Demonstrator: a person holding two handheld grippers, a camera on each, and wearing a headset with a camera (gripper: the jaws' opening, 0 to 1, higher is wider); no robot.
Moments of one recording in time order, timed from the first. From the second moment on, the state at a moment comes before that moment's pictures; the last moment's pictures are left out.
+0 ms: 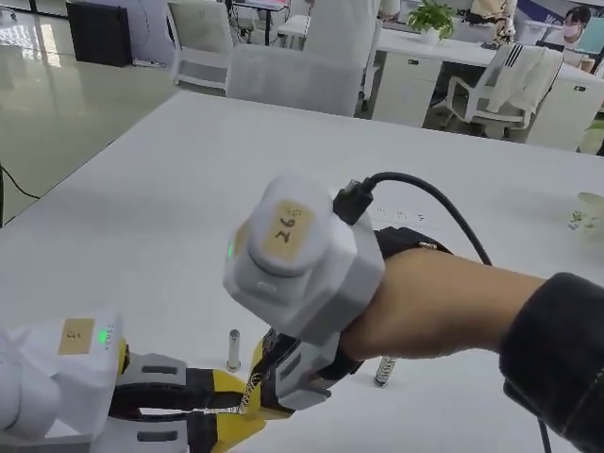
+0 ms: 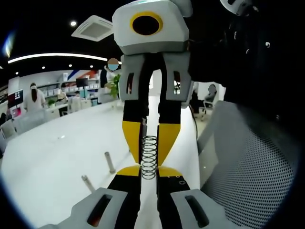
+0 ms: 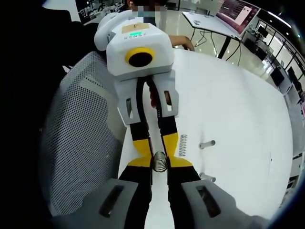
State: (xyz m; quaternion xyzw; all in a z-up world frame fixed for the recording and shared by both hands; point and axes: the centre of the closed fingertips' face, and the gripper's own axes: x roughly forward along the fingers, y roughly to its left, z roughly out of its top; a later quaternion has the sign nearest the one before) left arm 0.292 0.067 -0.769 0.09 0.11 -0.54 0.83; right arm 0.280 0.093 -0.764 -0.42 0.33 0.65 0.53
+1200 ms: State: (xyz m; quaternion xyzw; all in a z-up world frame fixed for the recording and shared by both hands) left arm 0.300 0.098 -0.775 0.03 0.12 -0.48 0.87; right arm 0.332 0.053 -0.758 -0.42 0.36 0.60 0.58
